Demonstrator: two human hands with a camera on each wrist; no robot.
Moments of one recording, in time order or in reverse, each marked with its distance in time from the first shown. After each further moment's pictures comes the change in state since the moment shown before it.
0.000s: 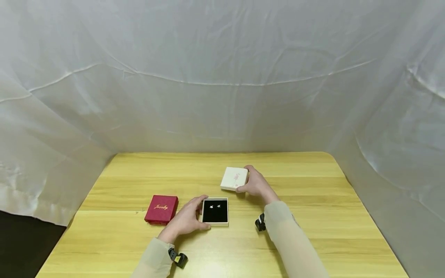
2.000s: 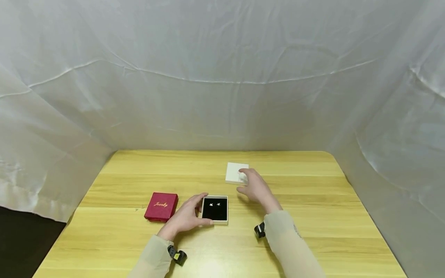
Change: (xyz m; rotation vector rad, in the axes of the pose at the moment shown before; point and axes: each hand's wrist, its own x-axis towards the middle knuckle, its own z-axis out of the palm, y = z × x) left_hand 0.003 0.003 0.001 -0.046 -0.020 -0.029; right_hand -0.028 -0.012 -0.002 -0.186 0.081 -0.154
